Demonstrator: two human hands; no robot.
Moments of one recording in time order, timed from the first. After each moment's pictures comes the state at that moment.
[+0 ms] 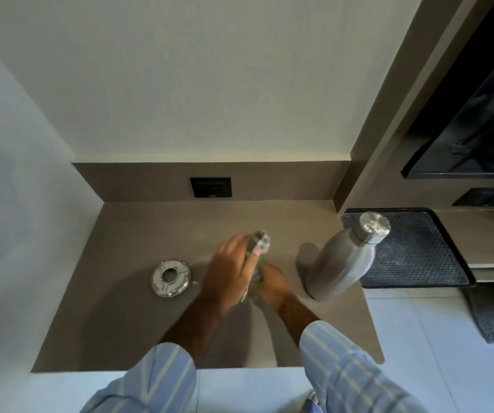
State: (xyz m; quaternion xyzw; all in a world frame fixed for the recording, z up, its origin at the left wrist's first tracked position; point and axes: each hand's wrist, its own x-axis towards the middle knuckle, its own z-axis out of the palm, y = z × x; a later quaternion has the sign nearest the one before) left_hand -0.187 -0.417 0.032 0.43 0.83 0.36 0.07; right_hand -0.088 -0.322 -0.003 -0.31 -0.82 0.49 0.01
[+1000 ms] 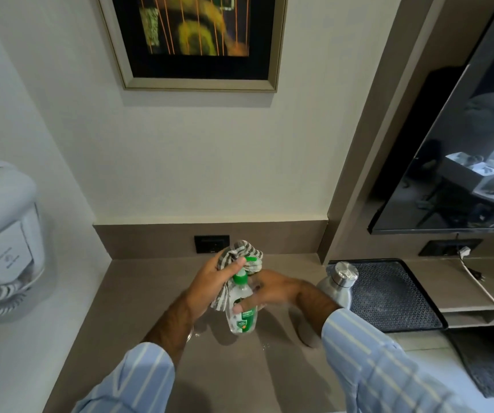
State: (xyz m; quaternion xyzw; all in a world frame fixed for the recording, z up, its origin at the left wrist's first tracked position) left_hand -0.239 -0.434 0.147 0.30 0.61 0.62 0.40; right_hand -0.112 -0.287 0.155 -0.15 -0.80 0.55 -0.16
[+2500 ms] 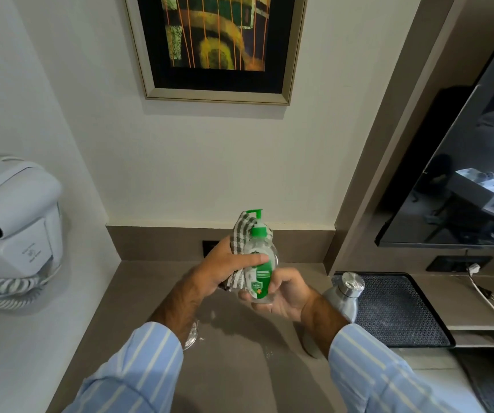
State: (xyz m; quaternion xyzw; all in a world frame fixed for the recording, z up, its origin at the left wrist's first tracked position) left_hand -0.248 -0.420 0.207 0.38 0.60 0.59 0.38; right_hand -0.106 -0.311 0.185 -0.07 -0.37 0.93 -0.08
